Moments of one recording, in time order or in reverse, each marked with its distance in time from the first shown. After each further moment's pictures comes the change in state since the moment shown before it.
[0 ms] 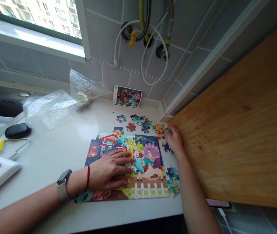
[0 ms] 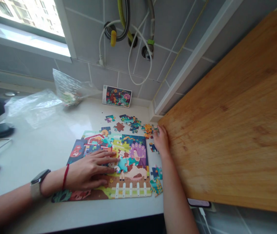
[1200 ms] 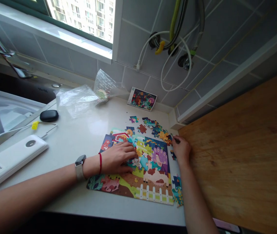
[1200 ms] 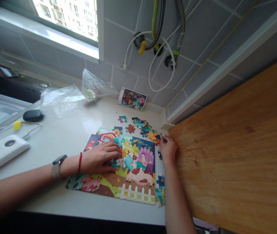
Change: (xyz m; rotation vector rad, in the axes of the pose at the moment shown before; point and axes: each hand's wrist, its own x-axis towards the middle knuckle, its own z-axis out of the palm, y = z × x) left_hand -0.002 -0.015 -0.005 0.005 0.146 -0.124; right_hand 0.000 -0.005 0.006 -0.336 0.014 -0.203
